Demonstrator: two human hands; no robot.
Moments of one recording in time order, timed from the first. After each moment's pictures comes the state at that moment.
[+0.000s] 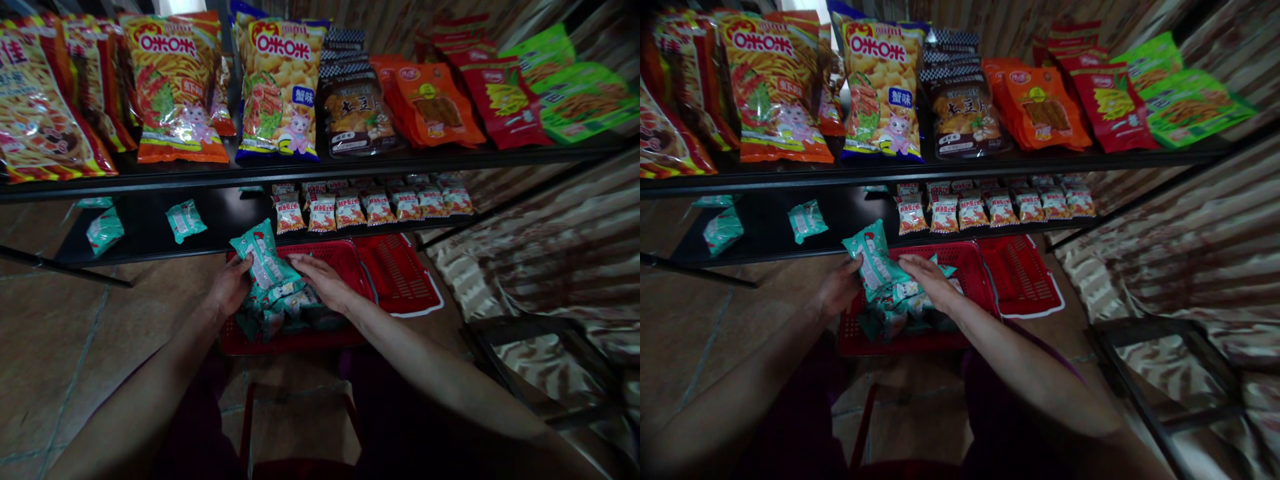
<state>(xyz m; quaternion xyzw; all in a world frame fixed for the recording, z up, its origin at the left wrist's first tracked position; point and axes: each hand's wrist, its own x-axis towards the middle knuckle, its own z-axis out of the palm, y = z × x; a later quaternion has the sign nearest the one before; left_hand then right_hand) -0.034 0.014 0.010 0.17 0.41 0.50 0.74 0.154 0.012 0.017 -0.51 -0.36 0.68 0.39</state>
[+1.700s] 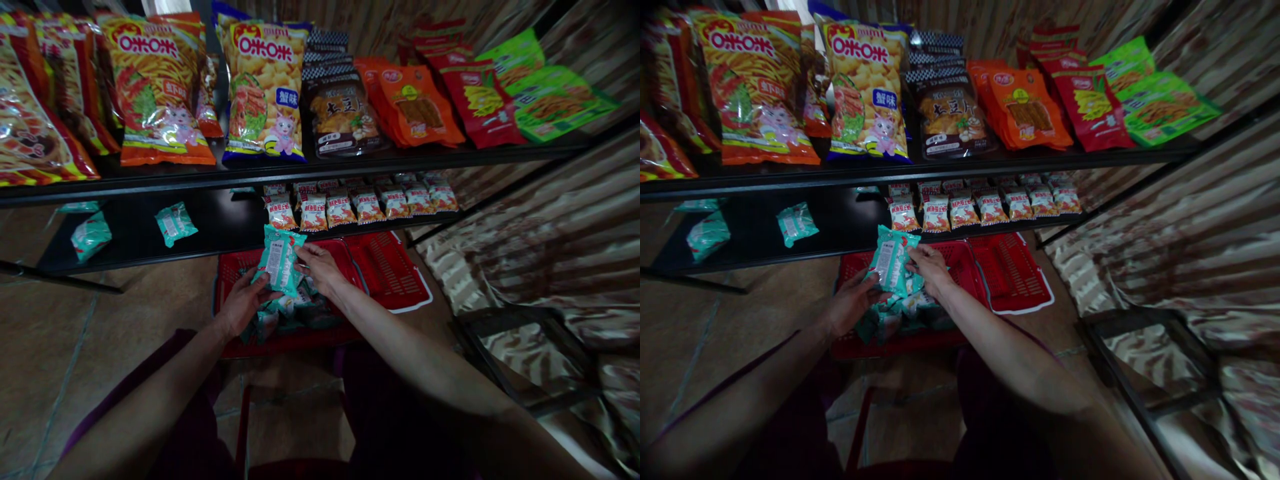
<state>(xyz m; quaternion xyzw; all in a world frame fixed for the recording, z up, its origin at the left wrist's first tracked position) -0.004 -0.016 0.005 0.20 0.43 0.44 0.76 0.161 0.034 0.009 -0.57 -0.27 0.62 0.47</state>
